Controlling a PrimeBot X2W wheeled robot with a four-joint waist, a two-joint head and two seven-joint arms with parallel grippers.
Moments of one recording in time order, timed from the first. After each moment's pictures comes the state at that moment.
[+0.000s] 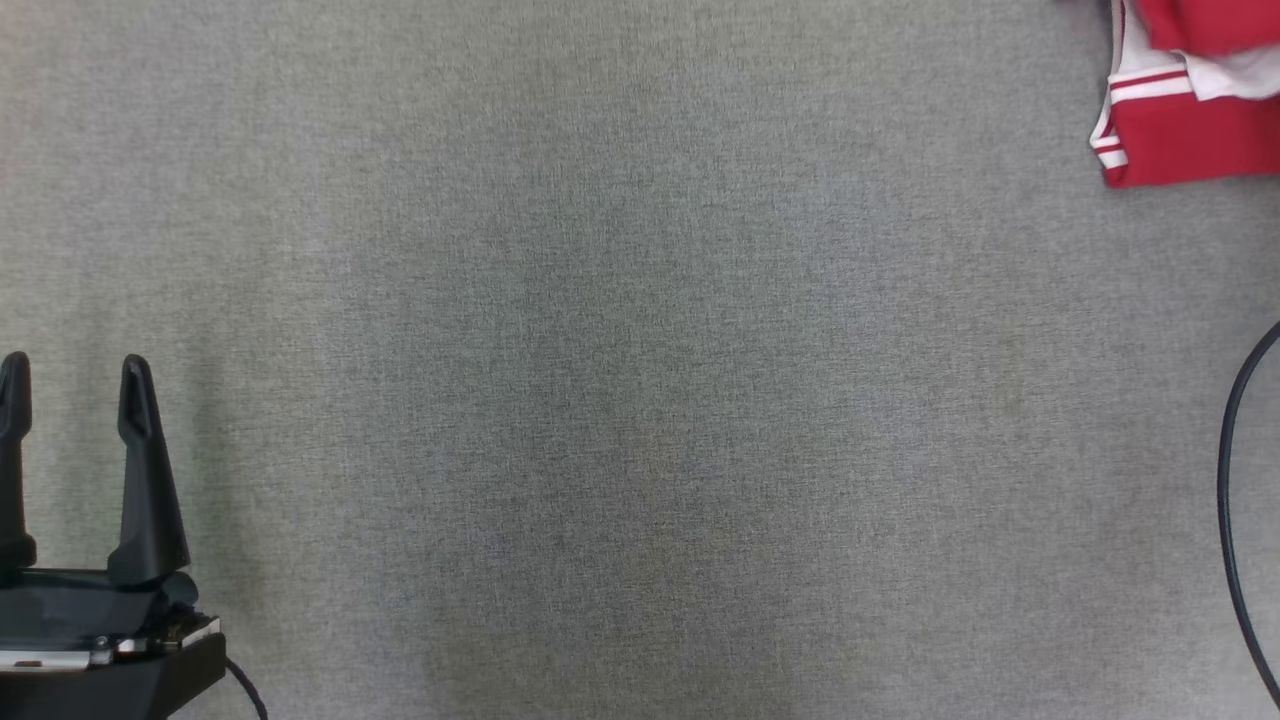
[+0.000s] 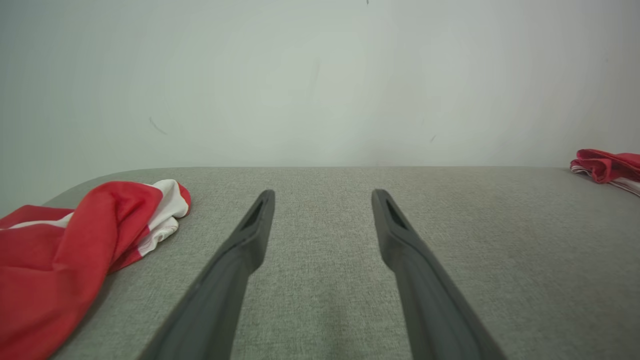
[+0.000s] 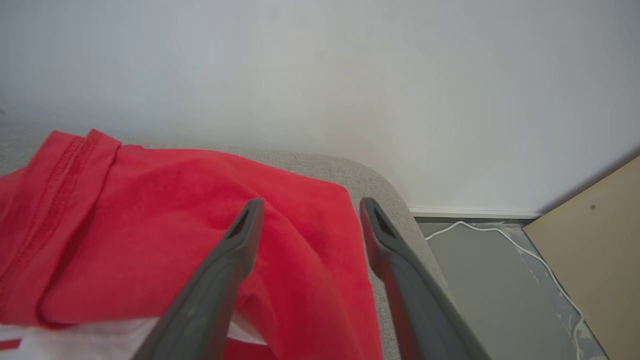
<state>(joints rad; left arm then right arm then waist) -0.16 0.14 0.19 -0.36 -0.16 -0.09 -0.24 -1.33 -0.66 0.75 1.18 0.61 0.13 -0.25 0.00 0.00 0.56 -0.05</state>
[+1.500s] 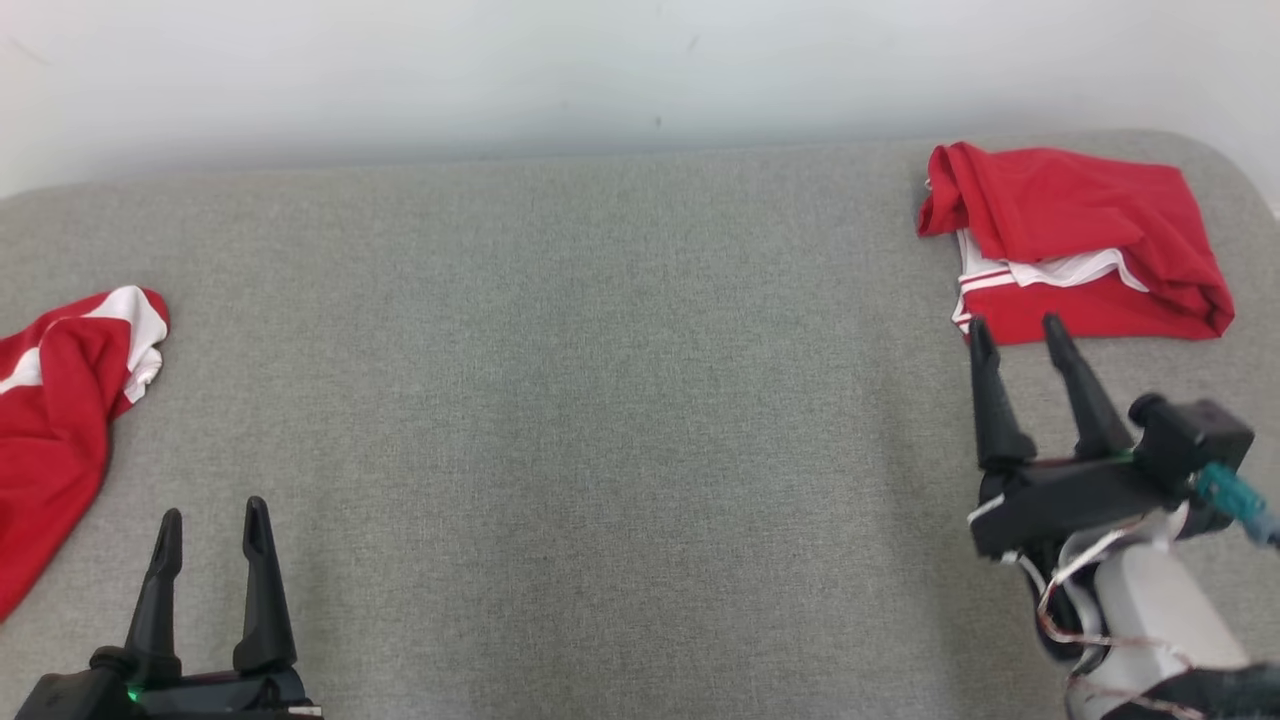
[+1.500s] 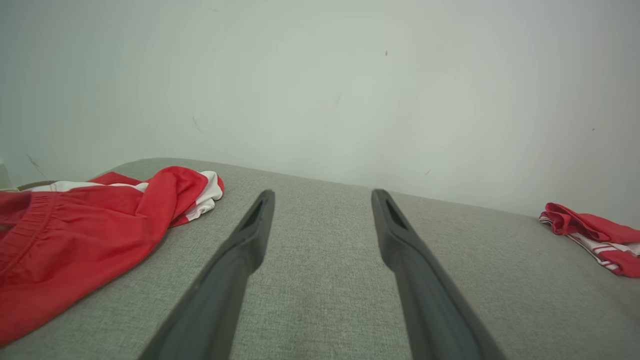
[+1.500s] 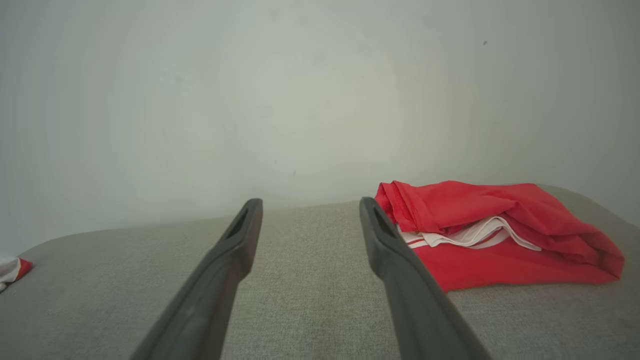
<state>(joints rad) -0.08 0.05 0.13 -0.07 -0.21 -0.03 -0.26 -0.43 -0.26 0.28 0.31 0.39 0.13 -0.26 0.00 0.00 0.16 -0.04</state>
